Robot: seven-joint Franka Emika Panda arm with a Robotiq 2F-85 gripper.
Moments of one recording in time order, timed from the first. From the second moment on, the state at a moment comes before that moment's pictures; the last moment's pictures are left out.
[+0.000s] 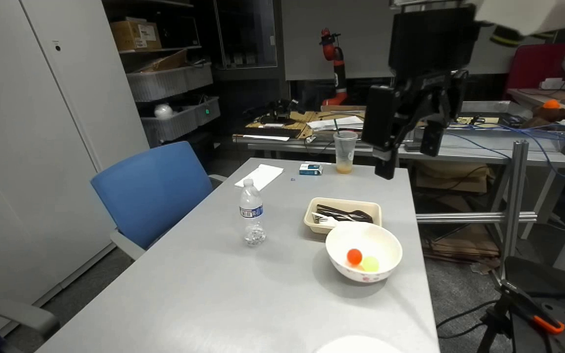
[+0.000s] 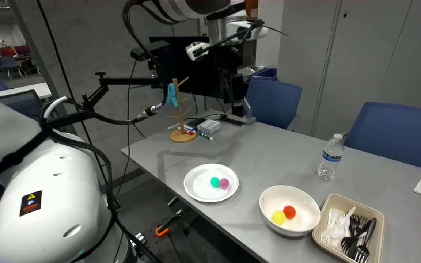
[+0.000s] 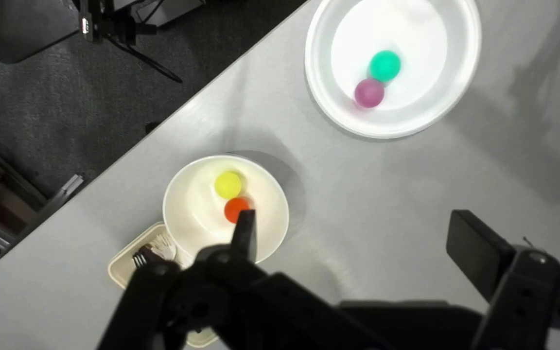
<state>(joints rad) -0.02 -0.48 0.19 -2.38 0.04 1.94 0.55</state>
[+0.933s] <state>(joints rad) -0.03 -0.38 0.19 -2.33 -0.07 1.94 0.64</state>
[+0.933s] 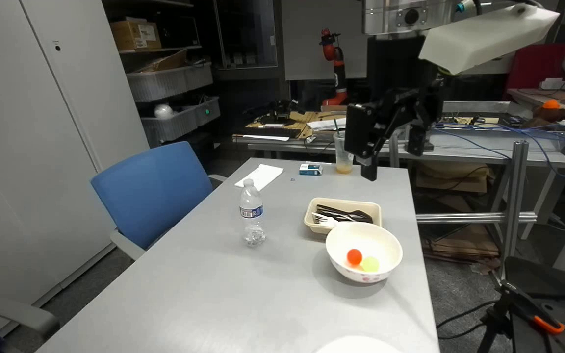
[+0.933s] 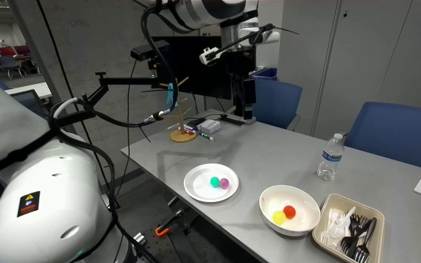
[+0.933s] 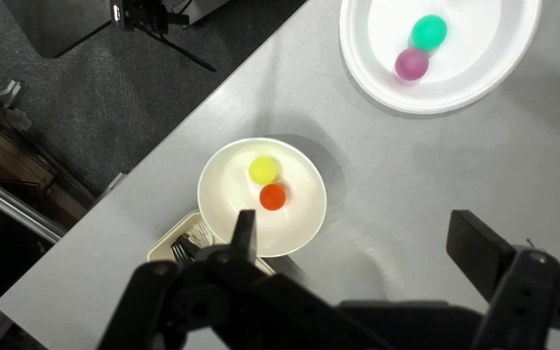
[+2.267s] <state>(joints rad) -0.08 -0.12 -0.01 -2.36 -0.07 2.29 0.47</state>
